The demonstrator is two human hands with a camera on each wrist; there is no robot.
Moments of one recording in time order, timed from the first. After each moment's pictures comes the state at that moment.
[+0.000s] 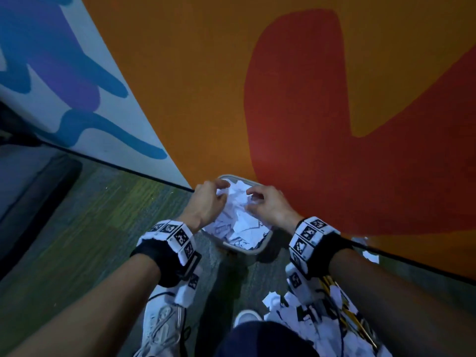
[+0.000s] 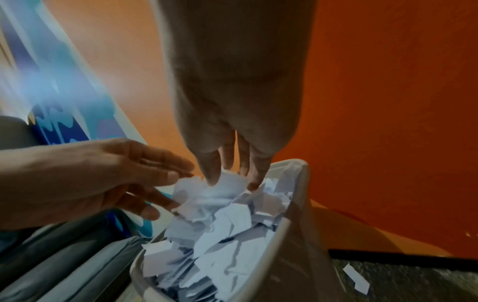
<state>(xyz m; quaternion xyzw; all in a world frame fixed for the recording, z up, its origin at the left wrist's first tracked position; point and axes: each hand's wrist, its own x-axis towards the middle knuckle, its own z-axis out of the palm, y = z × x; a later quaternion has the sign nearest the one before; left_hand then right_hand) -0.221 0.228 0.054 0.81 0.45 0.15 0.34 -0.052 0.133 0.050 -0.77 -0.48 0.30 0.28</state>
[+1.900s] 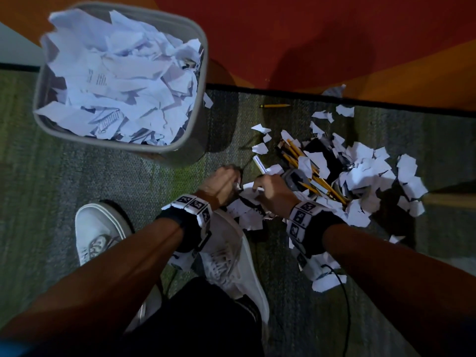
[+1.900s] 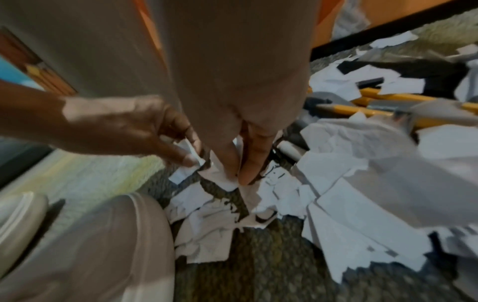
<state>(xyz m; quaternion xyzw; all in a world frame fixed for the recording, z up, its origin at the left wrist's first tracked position) -0.152 0.077 -0.221 0.88 0.22 -0.17 0.39 -0.030 -0.066 -0.213 -0.82 -0.39 0.41 0.10</state>
